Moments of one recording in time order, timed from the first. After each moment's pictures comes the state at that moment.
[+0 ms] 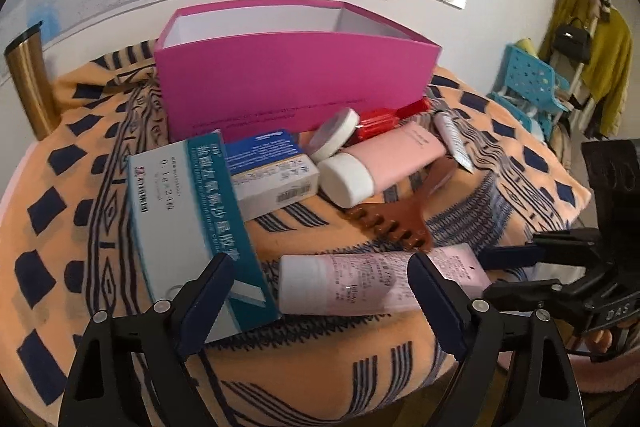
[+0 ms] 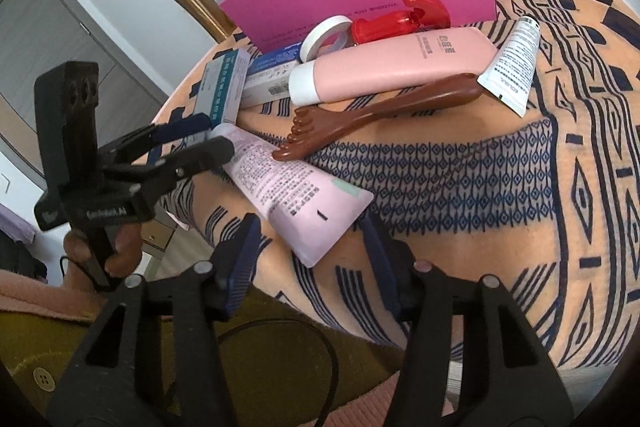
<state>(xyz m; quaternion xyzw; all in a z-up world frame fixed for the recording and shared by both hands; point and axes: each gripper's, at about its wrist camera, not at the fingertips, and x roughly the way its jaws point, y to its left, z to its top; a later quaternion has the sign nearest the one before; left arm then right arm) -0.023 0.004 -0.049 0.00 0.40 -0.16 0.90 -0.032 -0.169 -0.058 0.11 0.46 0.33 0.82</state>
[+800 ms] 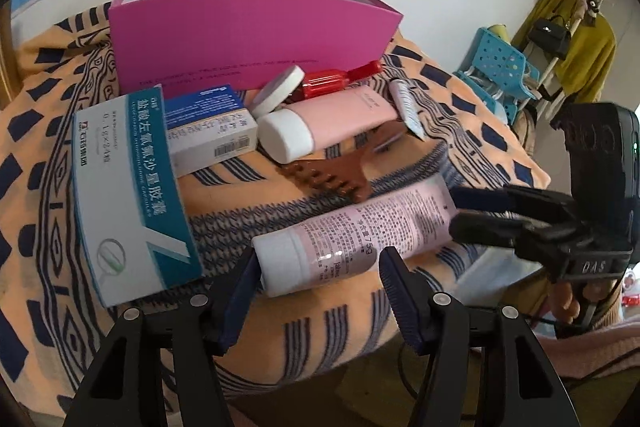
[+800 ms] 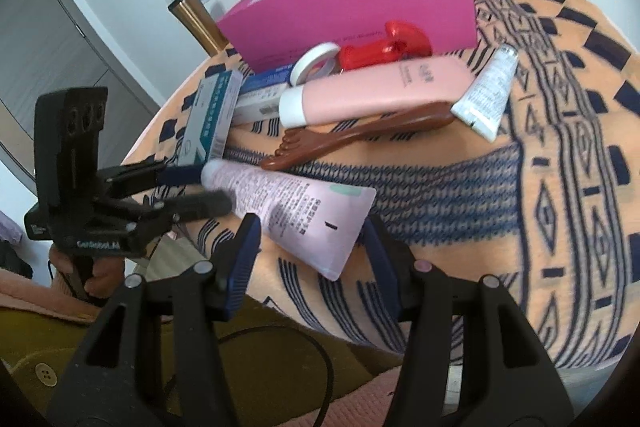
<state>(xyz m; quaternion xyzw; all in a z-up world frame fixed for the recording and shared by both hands) -0.034 -0.009 -0.055 -0.04 0.46 -0.22 0.86 -0.036 -0.184 -0.042 0.09 0.43 0.31 0.84</state>
